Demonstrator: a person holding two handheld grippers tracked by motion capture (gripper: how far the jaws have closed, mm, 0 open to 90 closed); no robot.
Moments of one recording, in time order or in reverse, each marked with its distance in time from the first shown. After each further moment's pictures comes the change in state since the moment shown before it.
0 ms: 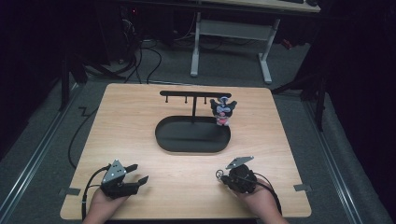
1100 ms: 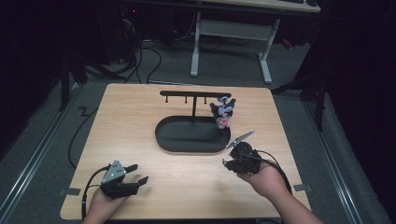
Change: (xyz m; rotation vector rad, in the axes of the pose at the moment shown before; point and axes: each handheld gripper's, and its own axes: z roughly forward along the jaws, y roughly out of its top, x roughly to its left) left arm 0.000 0.000 -0.001 -0.004 -0.006 0.002; right arm -0.012 0.062 -0.053 0.121 -0.004 0.013
